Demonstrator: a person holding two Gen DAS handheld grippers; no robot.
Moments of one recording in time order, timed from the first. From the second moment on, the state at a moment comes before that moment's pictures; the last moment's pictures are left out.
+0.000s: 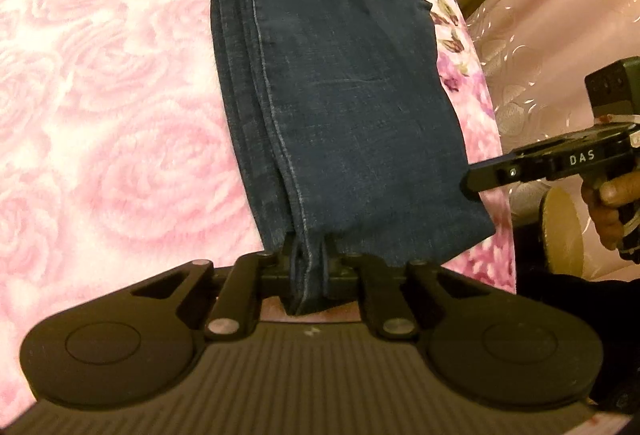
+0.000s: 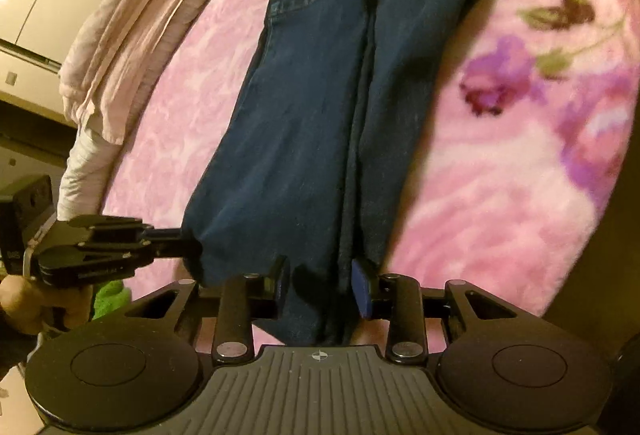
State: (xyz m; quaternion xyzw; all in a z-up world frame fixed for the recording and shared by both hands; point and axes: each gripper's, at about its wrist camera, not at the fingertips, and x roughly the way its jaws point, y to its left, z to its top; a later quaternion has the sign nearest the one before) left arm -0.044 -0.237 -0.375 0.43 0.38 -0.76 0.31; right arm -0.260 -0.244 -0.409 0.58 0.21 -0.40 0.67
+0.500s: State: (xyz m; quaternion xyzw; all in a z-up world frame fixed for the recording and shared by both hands) left arm -0.037 -0.230 -0.378 0.42 0.42 -0.74 0.33; right arm -0.256 -0.248 -0.399 0.57 0.26 -0.40 0.67
